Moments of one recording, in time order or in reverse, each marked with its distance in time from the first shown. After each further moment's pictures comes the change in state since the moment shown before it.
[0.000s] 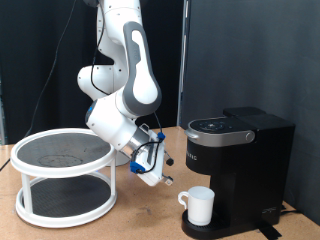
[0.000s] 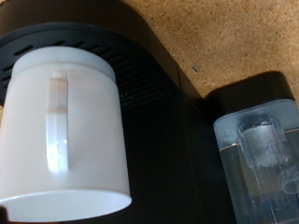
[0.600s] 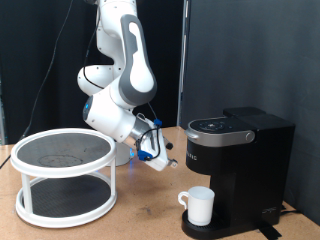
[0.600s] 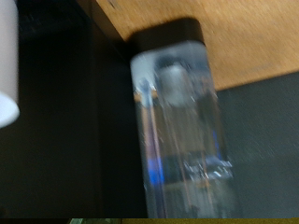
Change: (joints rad) arm -0.033 -0.146 -0.034 -0.066 -0.143 -0.250 0.015
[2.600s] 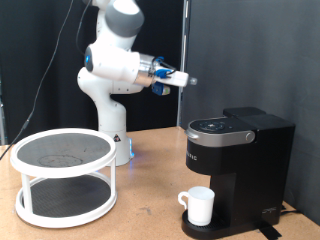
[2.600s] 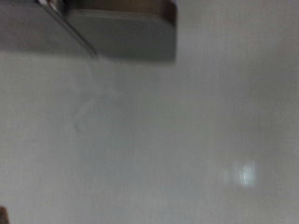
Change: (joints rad) arm -0.028 -0.437 0.036 0.043 -0.001 -0.360 0.109
